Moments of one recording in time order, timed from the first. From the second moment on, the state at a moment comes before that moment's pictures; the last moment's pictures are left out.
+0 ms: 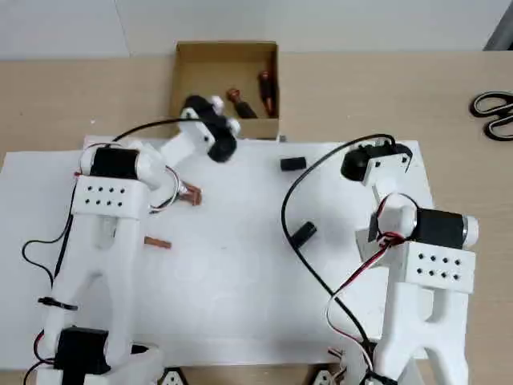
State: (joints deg) left arm 2.0 -12.2 13.8 82.8 -47.0; right arm 6.7 -38.8 32.4 89.8 22.5
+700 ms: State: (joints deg) left arm 3.6 4.6 13.8 77.5 -65.8; right arm 16.4 -38.8 39.4 87.8 28.0
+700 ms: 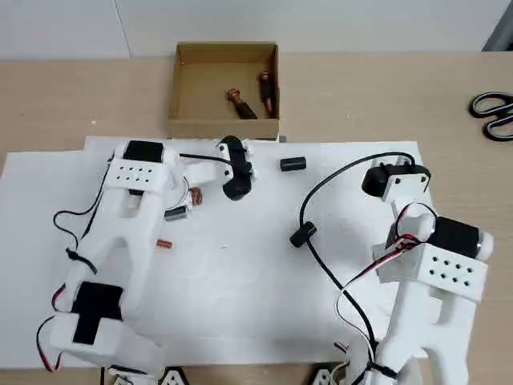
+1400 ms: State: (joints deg) left arm 1.9 17.2 5.9 74.1 -69.6; right arm 16.6 -38.8 39.4 87.8 28.0
